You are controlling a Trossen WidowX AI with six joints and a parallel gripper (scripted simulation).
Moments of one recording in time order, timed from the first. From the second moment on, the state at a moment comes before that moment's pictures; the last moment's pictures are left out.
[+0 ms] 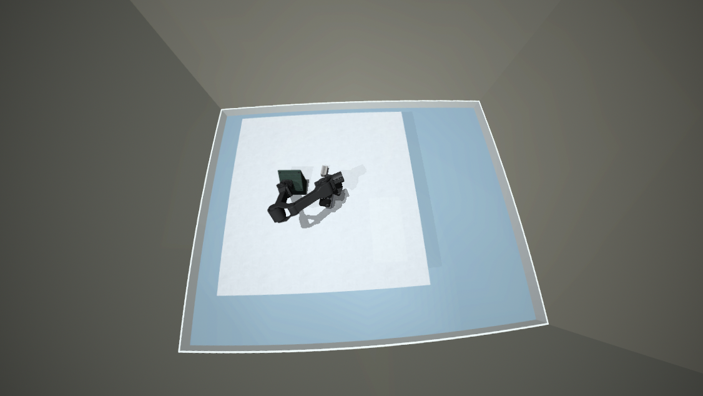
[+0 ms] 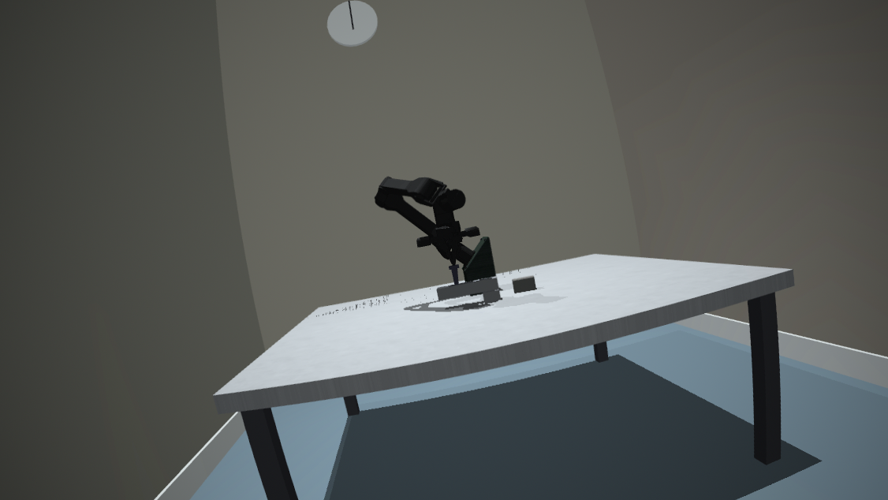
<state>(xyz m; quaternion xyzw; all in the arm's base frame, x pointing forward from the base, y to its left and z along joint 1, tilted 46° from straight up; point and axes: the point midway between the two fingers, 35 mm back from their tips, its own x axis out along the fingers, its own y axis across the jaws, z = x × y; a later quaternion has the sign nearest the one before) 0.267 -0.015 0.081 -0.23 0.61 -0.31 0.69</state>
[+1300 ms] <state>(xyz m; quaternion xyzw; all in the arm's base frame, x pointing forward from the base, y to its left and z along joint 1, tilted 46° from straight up) 0.265 -0.020 0.075 -0.23 0.61 -0.30 0.70</state>
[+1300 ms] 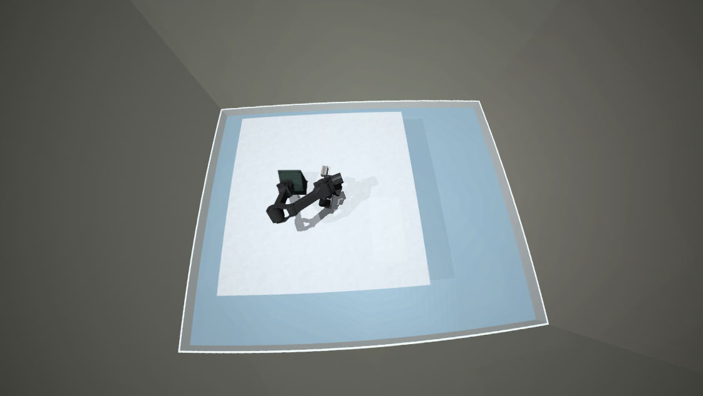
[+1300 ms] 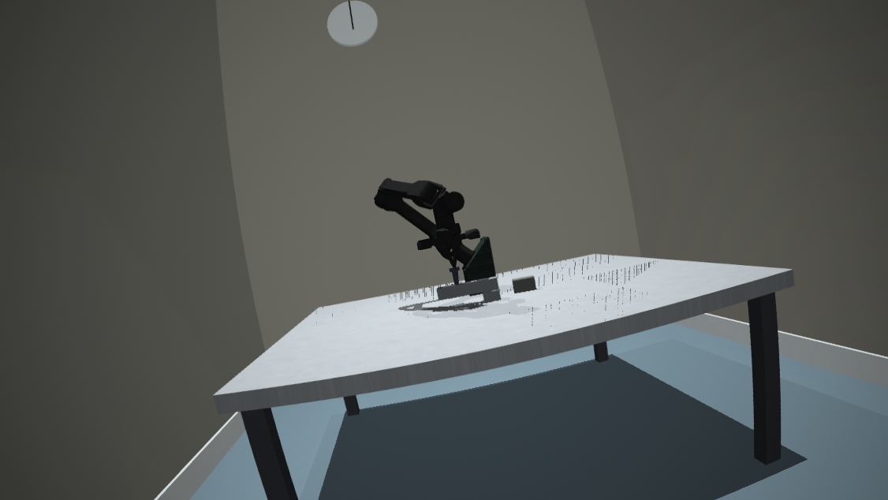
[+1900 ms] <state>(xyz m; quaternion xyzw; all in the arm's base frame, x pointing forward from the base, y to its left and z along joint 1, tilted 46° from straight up) 0.270 0.017 0.105 -0.25 0.62 -0.29 0.68</state>
